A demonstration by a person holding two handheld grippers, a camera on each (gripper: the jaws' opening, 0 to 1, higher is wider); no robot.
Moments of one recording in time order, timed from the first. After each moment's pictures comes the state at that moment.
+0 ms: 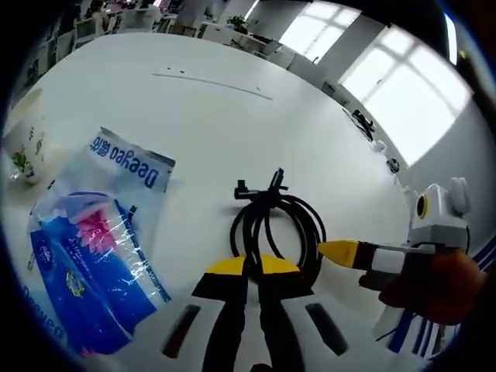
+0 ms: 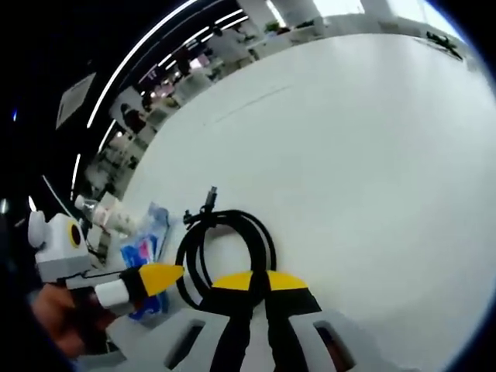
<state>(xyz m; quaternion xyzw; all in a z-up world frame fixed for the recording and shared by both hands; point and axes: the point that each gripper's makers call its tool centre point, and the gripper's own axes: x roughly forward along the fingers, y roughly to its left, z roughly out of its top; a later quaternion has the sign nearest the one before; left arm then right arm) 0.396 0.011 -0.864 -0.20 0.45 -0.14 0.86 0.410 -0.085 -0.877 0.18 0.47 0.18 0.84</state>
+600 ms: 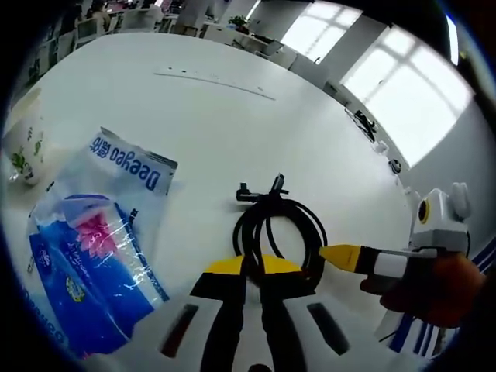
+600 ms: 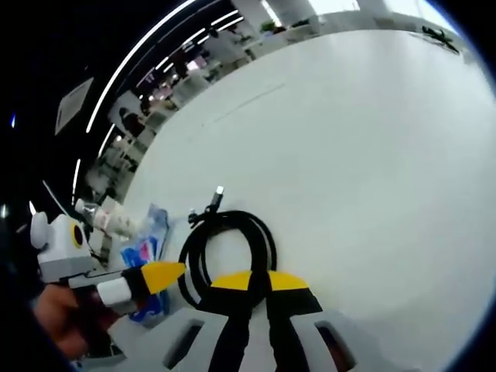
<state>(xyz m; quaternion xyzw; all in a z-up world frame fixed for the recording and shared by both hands) 0.397 0.011 -0.859 -0.20 0.45 -0.14 0.86 0.413 -0.083 -0.881 0.19 0.47 0.18 0.84</state>
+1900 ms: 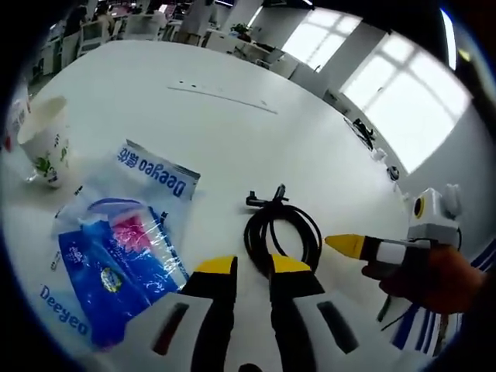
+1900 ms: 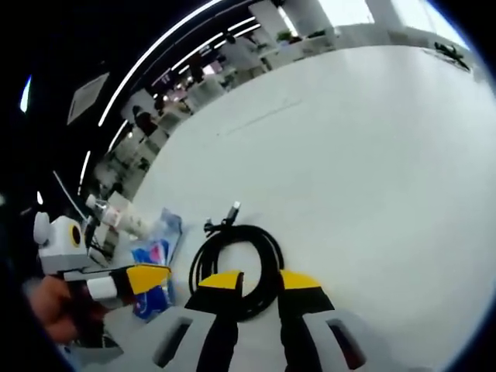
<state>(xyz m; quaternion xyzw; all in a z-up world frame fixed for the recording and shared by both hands) 0.386 0.037 -0.833 -0.20 0.43 -0.13 0.87 0.420 -0.083 -0.854 0.17 0.44 0.22 0.86</state>
